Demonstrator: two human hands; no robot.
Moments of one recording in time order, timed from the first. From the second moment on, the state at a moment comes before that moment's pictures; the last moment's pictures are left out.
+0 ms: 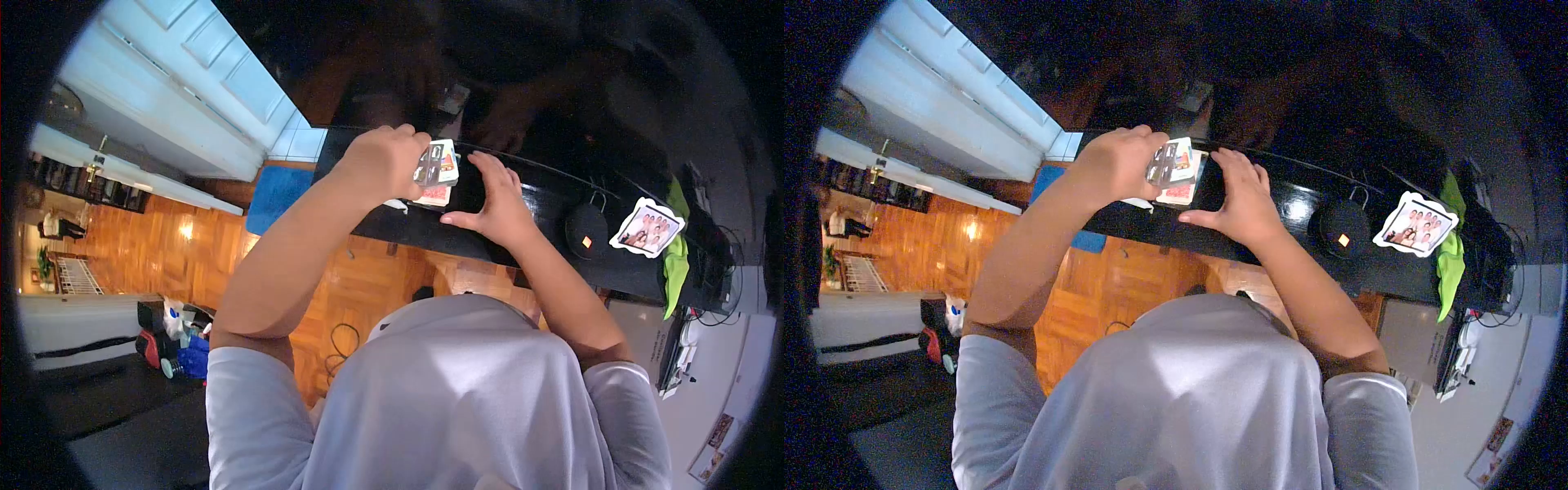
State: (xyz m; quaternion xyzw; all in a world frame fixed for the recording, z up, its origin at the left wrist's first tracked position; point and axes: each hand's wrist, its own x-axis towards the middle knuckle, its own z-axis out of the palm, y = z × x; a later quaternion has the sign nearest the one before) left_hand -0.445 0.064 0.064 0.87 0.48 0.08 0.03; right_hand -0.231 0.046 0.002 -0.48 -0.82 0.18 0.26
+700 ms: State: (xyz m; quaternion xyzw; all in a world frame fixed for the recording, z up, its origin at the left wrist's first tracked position) left_hand -0.381 0.066 0.046 0.69 0.72 -0.02 0.11; right_hand -0.215 0.050 0.001 -0.50 -0.80 0.26 0.20
